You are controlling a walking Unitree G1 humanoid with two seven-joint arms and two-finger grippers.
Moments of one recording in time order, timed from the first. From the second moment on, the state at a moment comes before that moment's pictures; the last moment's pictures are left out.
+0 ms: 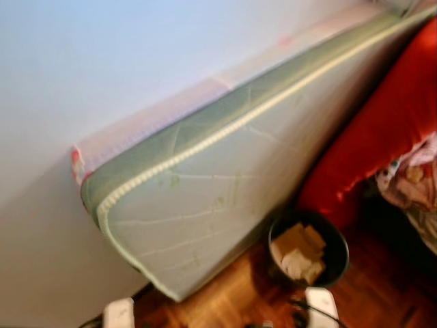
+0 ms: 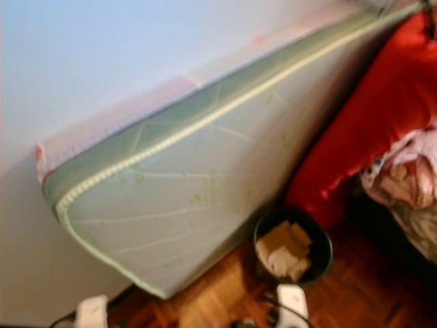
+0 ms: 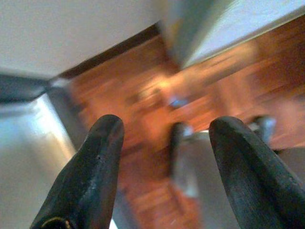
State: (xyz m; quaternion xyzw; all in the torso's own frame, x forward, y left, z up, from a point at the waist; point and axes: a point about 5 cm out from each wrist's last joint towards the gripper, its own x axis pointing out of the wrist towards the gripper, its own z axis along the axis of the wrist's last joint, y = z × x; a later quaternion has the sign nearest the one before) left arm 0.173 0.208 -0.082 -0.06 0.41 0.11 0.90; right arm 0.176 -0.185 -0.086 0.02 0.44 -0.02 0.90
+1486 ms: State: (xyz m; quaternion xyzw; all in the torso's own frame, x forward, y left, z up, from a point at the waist) left arm 0.162 0.219 -0.085 -0.05 0.42 0.12 0.90; right arm 0.182 -0.173 -0.085 0.03 0.43 -0.01 0.90
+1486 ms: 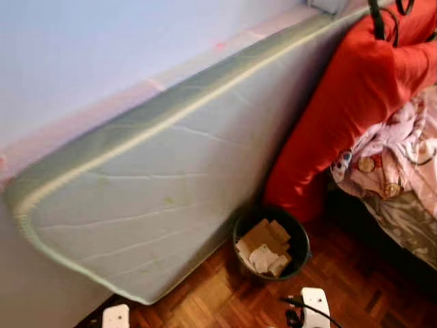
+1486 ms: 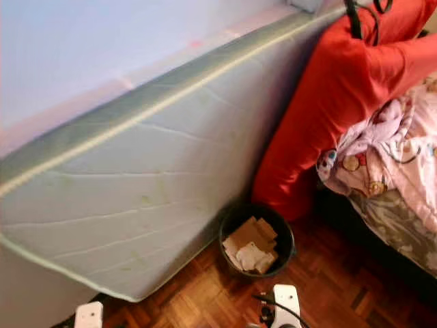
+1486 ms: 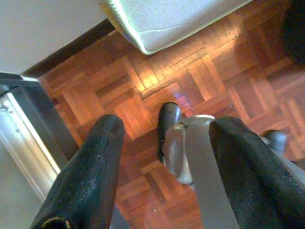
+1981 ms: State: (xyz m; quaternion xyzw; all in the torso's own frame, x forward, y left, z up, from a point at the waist) left arm 0.167 0.220 -0.083 -0.05 0.41 0.12 0.90; right arm 0.180 -0.173 -0.085 0.03 0.44 -0.01 0.90
